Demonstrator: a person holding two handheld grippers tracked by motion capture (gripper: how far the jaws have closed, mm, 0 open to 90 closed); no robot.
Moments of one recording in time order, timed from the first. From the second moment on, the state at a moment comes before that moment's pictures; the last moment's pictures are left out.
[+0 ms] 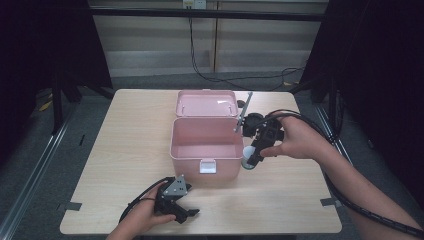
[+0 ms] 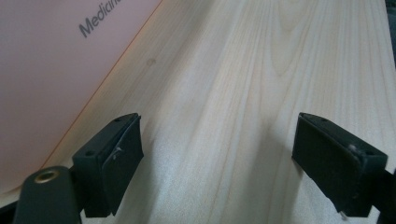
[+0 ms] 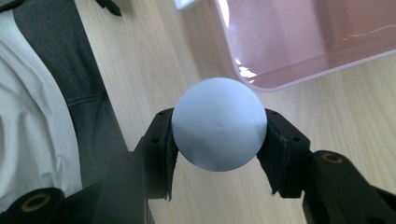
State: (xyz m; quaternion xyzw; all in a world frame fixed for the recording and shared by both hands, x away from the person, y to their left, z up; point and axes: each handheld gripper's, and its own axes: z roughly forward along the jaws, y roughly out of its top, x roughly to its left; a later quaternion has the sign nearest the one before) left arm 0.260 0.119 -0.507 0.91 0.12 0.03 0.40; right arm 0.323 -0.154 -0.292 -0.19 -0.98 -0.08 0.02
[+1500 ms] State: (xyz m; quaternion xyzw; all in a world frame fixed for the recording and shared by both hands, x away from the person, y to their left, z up) left arm 0.260 0.119 -0.507 0.91 0.12 0.03 0.40; right arm 0.412 -0.118 -0.305 -0.44 -0.90 -0.04 0.03
